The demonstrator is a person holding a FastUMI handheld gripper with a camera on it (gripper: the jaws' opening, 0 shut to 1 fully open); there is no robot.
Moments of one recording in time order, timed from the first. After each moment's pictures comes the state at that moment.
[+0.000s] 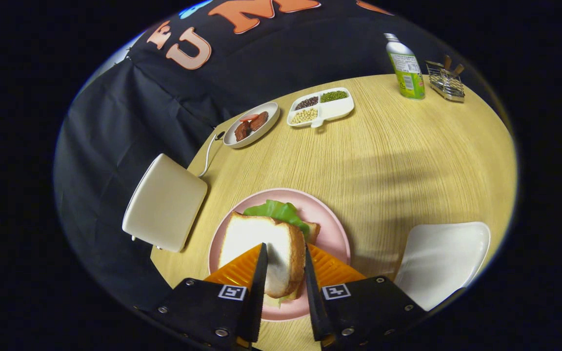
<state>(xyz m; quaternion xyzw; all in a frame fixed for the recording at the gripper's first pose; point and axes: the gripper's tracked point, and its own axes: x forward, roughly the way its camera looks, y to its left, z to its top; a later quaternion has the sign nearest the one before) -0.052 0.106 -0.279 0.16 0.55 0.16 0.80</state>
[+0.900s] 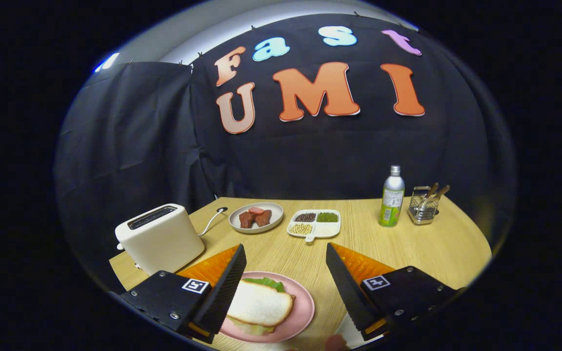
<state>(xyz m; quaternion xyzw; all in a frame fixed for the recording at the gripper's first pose) 0.014 0.084 -0.140 0.02 0.23 0.13 0.96</state>
